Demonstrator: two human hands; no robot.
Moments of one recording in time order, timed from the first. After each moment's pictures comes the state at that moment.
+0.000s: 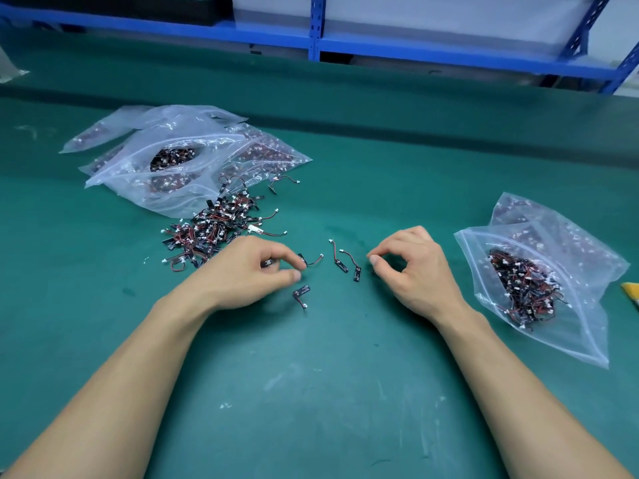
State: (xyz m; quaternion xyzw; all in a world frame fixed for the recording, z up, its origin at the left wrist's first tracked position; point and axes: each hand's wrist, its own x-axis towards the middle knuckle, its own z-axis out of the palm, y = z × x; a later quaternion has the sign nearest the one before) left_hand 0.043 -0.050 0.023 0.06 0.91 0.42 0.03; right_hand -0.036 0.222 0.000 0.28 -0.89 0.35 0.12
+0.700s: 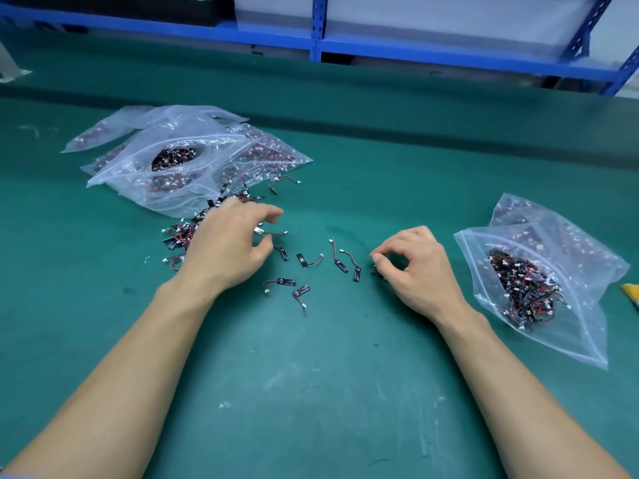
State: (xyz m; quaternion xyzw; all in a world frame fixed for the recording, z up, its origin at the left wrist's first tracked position) left_hand 0.024 -0.063 0.021 0.01 0.96 0.18 -0.21; right_hand -0.038 0.224 0.001 0.26 -0.89 0.35 0.12
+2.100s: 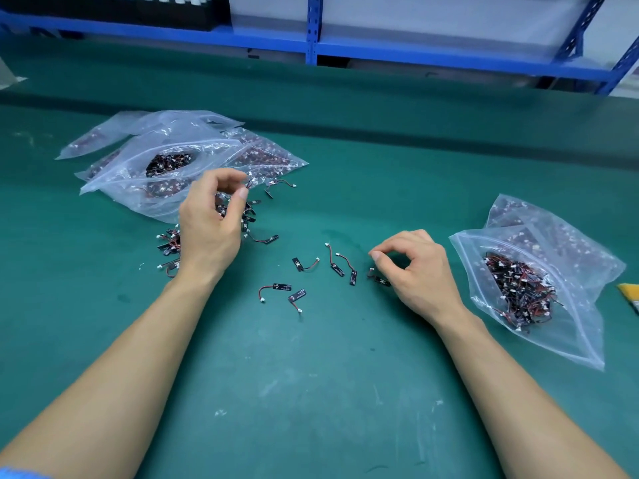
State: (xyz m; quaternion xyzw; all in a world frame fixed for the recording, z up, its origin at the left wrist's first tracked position) left_hand 0.002 -0.069 0.017 -0.04 0.80 0.42 -0.42; right_hand -0.040 0.224 0.000 0.23 -0.88 0.39 0.12
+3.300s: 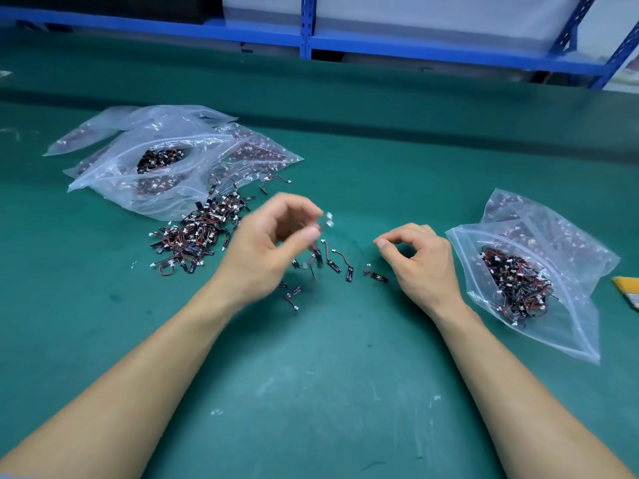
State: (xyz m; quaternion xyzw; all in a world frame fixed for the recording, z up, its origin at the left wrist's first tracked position) left_hand 0.029 -0.004 0.036 0.13 0.76 0.61 -0.18; right_hand -0.042 0.224 0.003 0.17 -0.88 0.43 0.14
